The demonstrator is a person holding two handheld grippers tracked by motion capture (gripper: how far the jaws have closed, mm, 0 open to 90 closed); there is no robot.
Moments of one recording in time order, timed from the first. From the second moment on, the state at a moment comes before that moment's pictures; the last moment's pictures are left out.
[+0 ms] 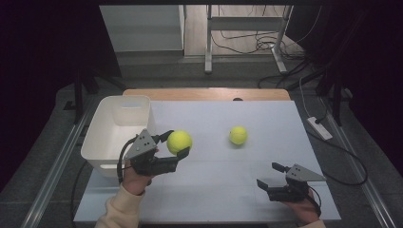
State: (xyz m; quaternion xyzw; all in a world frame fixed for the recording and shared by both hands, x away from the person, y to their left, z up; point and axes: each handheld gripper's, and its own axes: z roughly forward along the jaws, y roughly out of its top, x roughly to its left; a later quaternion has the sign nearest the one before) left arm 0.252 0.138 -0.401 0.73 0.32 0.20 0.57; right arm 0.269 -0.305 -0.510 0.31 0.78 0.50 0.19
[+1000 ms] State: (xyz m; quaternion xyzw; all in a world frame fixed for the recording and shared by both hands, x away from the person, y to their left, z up) left arm 0.281 0.152 -0.377 0.71 0.37 0.24 0.55; right arm 0.267 -0.315 -0.507 0.34 0.76 0.51 0.19
